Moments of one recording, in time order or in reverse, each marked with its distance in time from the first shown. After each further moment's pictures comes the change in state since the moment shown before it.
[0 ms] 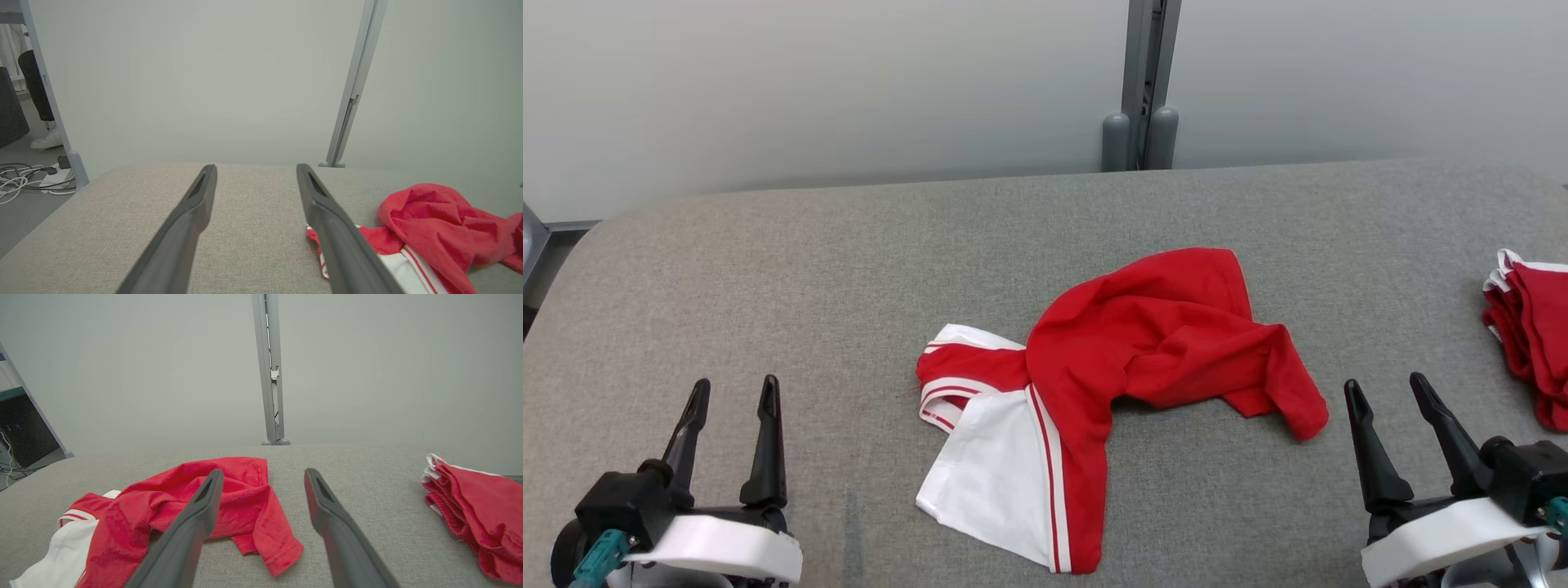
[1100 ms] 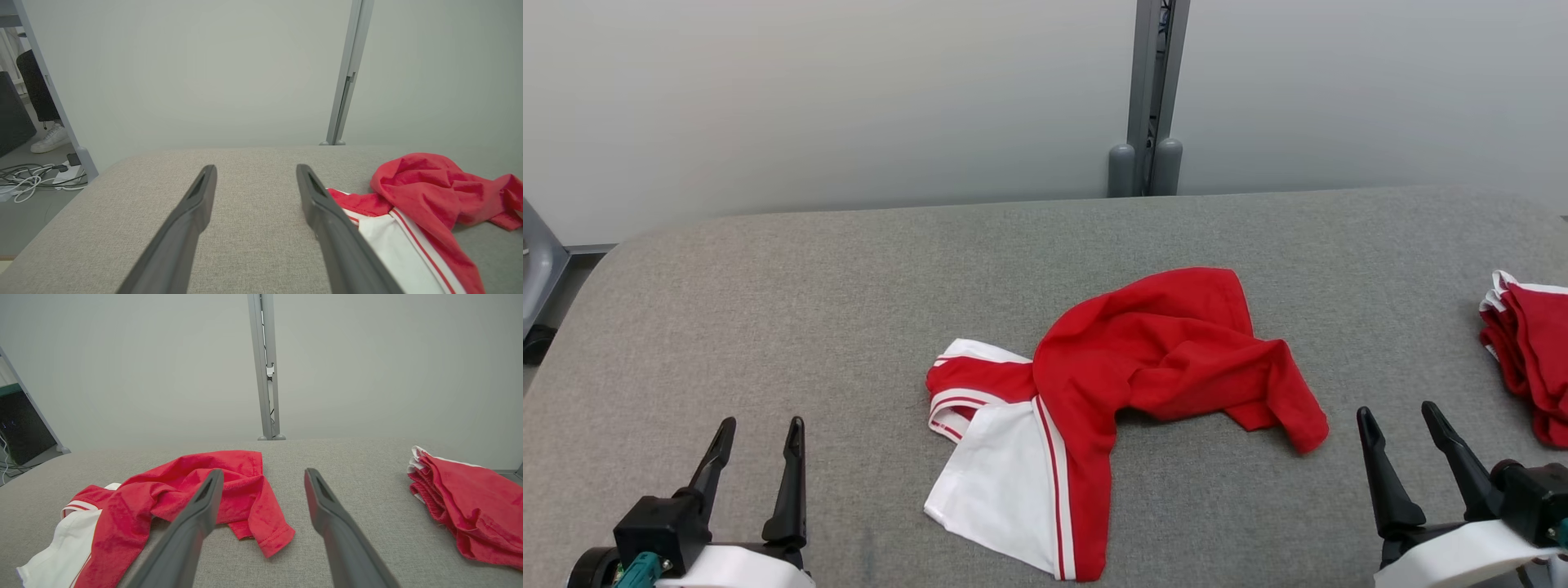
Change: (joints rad) left arm 0.083 0.028 -0.056 -0.063 0.040 0.055 0.070; right arm 0.062 -0.005 -0.025 -0.016 0.003 0.000 0.030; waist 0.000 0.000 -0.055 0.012
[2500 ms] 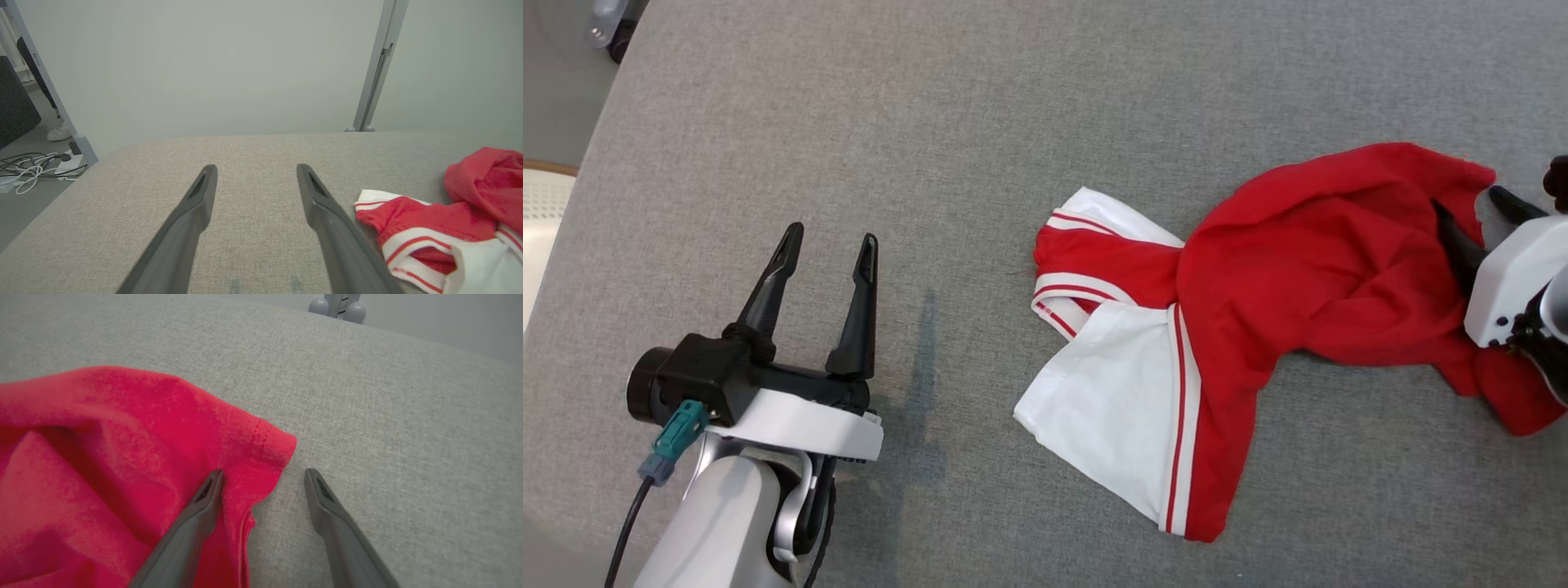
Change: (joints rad) left arm -0.360 -0.092 -0.071 0.068 0.052 -0.099 -0.073; right arm -0.728 -0.379 0.295 0.557 0.239 0.000 0.281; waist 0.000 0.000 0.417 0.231
